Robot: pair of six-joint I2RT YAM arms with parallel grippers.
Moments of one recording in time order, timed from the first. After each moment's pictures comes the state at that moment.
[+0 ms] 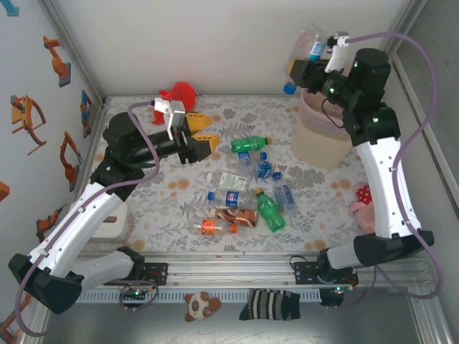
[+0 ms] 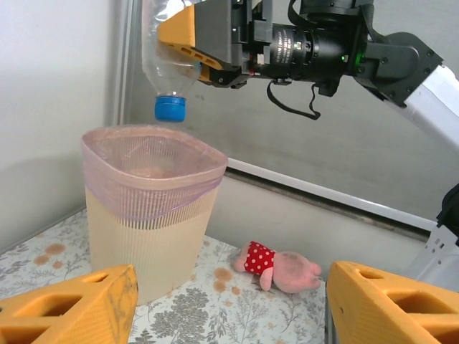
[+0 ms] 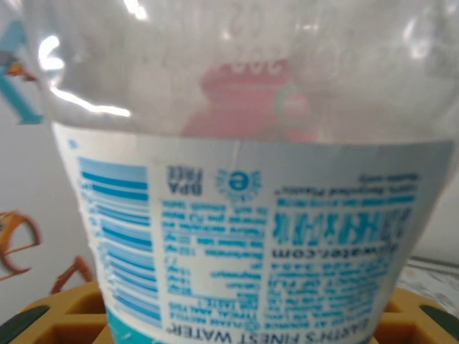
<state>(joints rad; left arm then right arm) -0.58 1.09 1.16 -0.02 0.72 -0.22 0.19 1.43 1.86 -0.55 -0.39 0.30</state>
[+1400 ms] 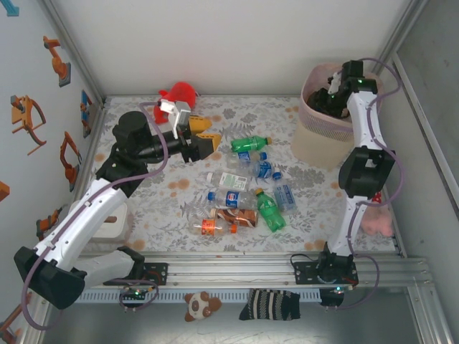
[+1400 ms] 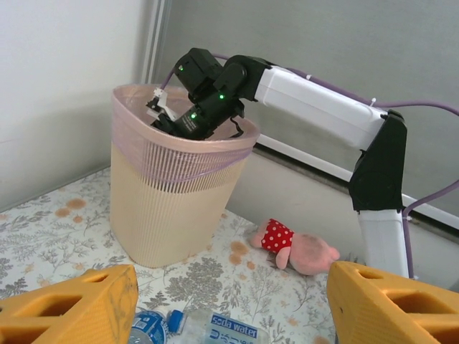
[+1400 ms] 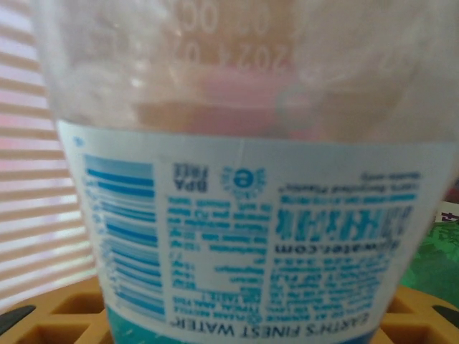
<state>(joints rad) -0.56 1.13 1.14 -0.08 0.68 -0.22 -0.09 2.16 2.21 -1.11 -0.42 0.28</state>
